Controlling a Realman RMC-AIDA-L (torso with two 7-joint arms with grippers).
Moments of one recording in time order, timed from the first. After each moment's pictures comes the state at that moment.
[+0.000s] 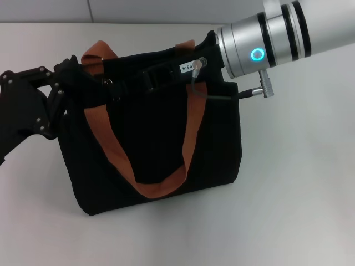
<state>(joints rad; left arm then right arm) -0.32 -2.07 0.58 0.34 1.48 1.89 -0.65 0.95 2.09 -1.31 -0.65 -1.69 -1.34 2.23</state>
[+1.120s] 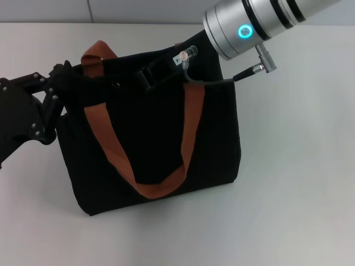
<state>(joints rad) -0.30 -2.07 0.56 0.32 1.48 1.89 -0.64 1.02 2.09 -1.36 -0.87 -1.98 -1.37 2.53</state>
